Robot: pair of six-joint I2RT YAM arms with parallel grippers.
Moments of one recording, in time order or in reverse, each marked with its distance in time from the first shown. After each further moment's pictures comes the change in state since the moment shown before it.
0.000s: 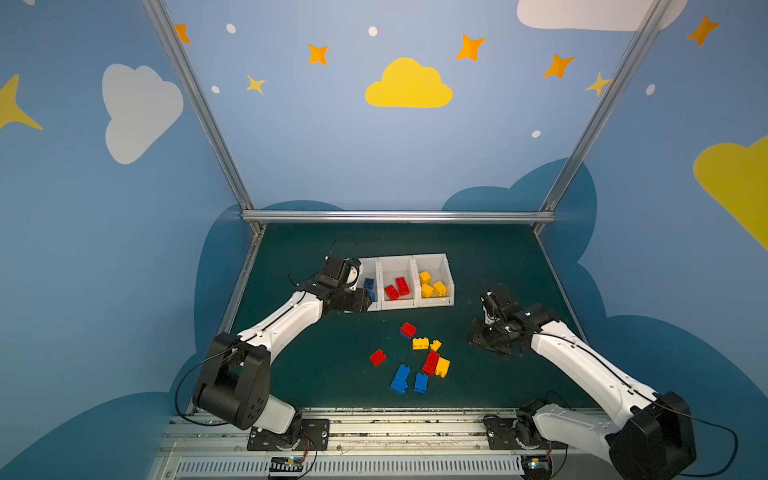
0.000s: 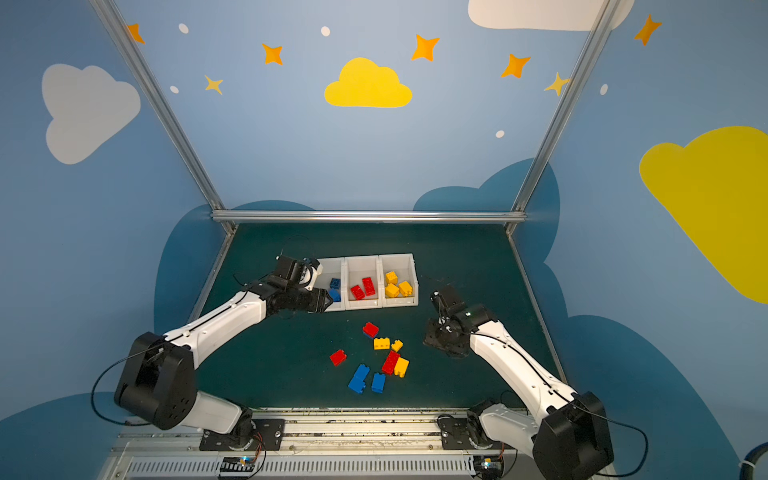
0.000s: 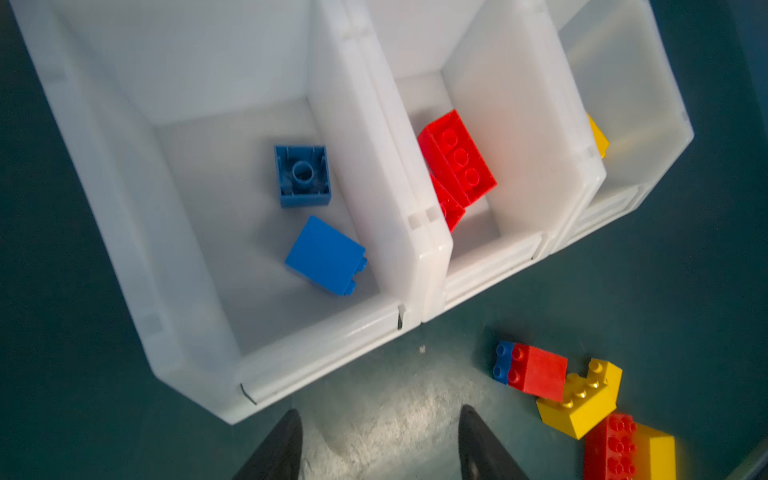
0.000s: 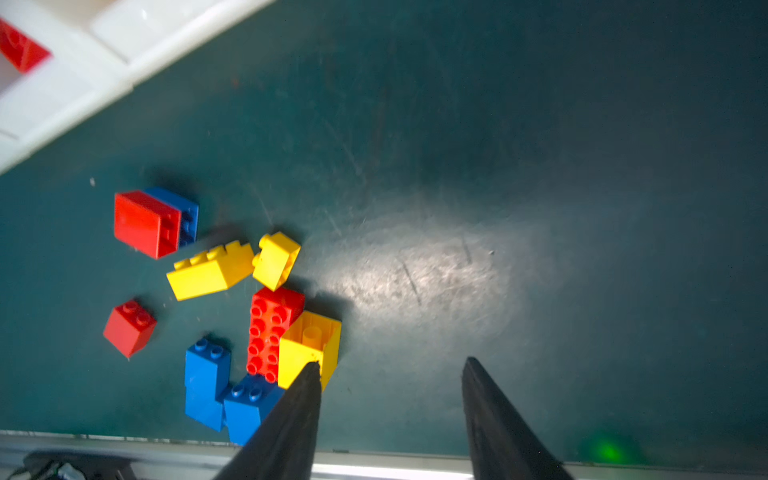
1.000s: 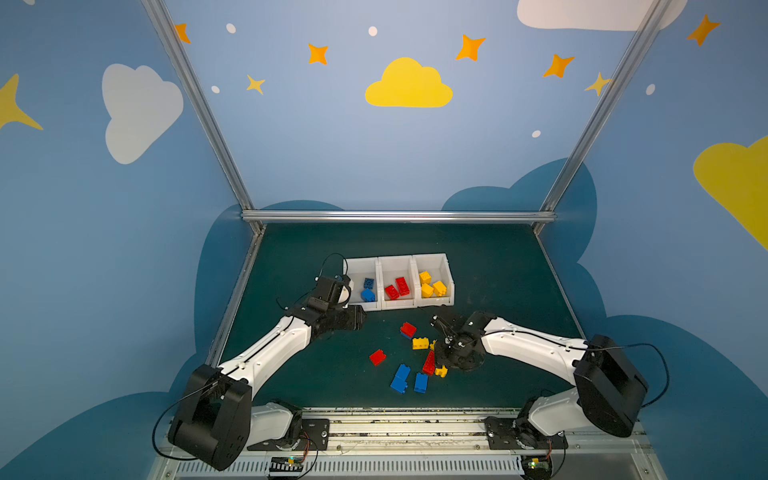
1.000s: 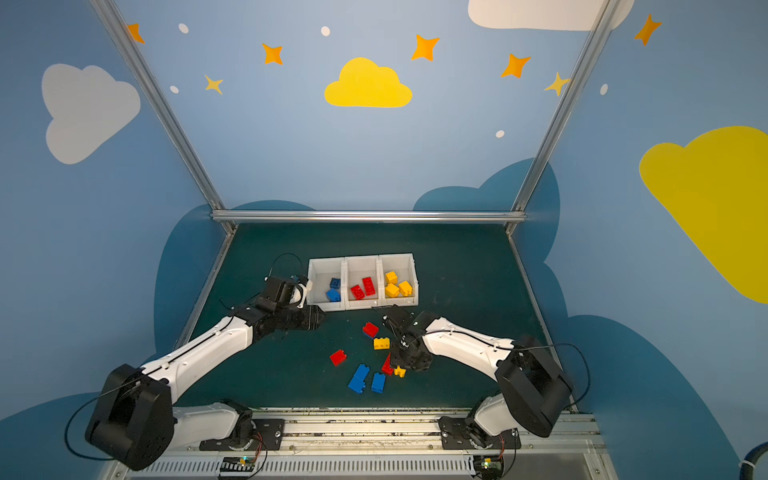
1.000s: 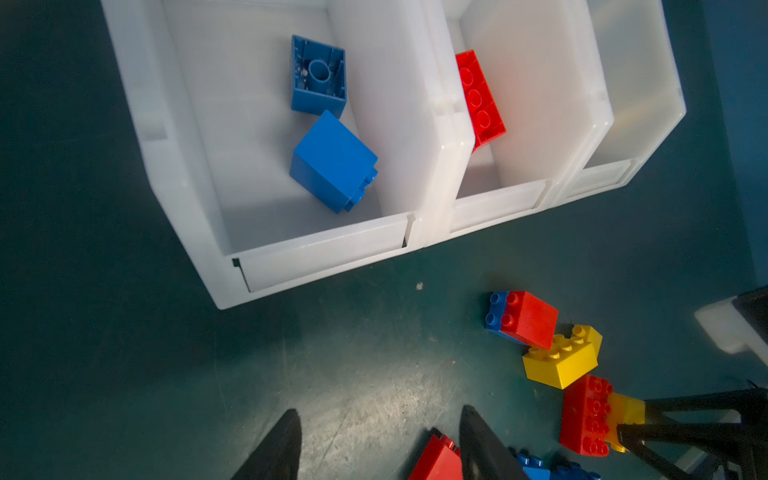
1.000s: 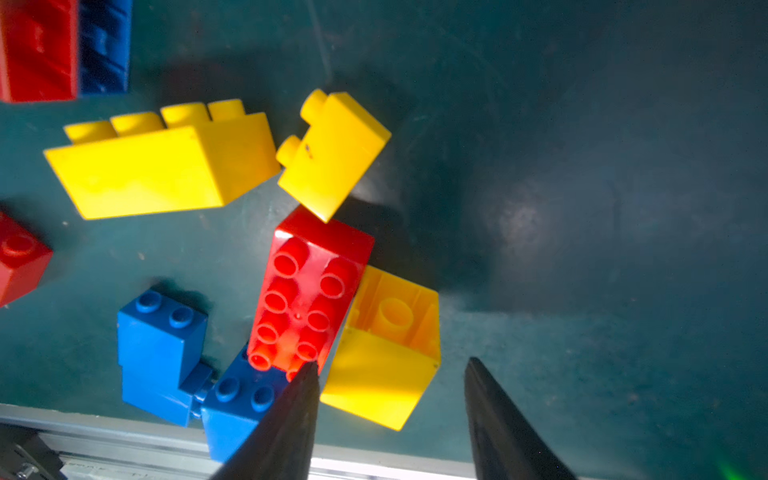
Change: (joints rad) left arm -0.009 -0.190 -0.212 0.054 0.010 -0.122; right arm 0.335 0.312 0.013 0.126 -0.011 0.175
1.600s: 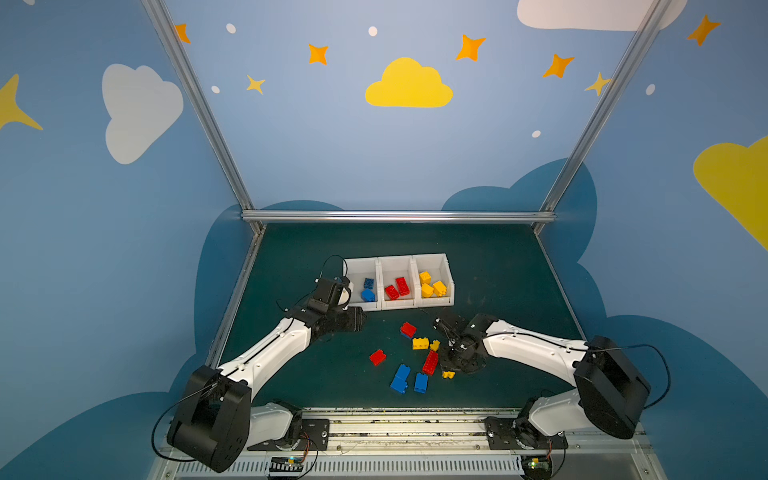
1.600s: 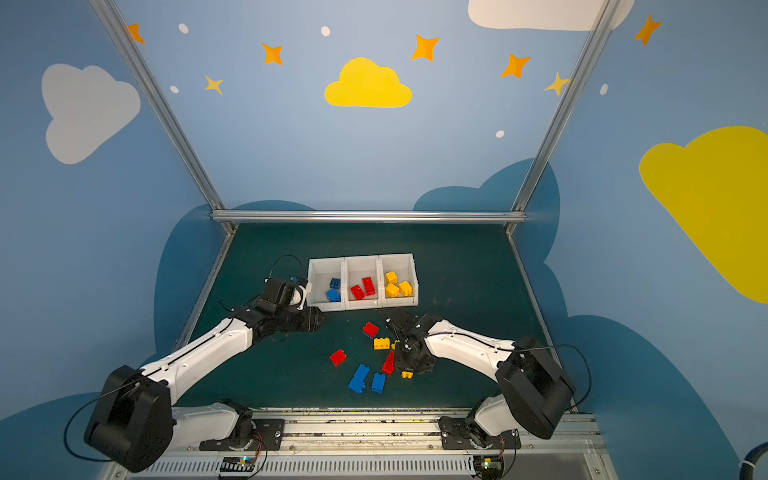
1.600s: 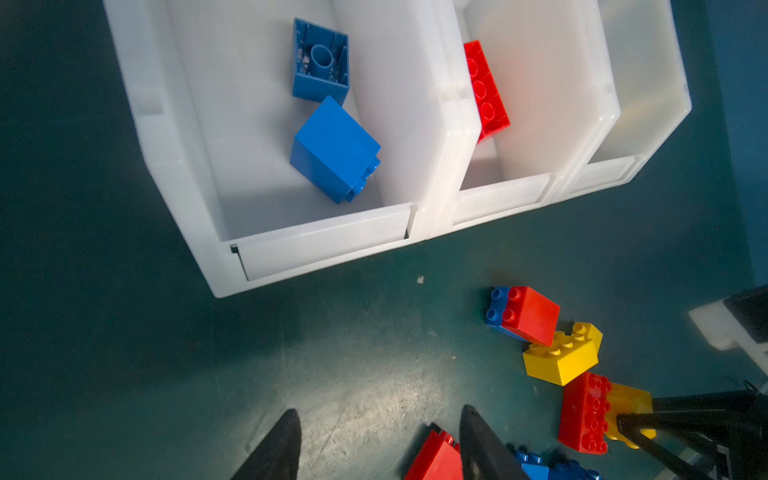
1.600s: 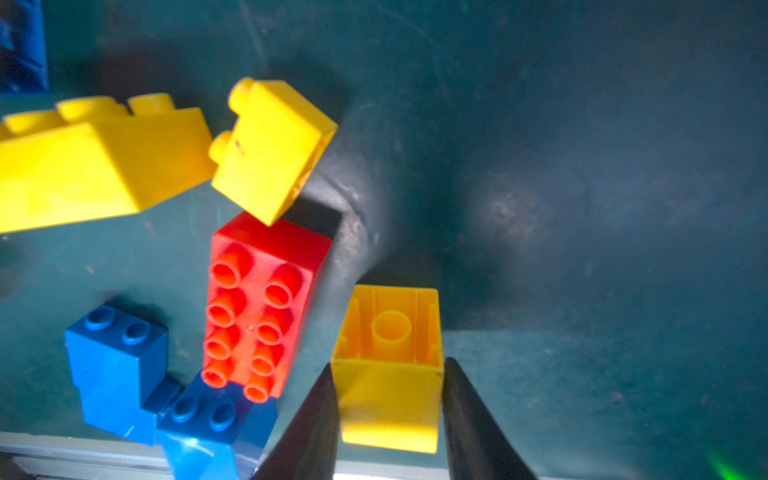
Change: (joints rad) left arm -0.007 -0.002 -0.010 0.003 0.000 -0.017; right arm -0.017 -0.017 -0.043 0.006 0.010 0.016
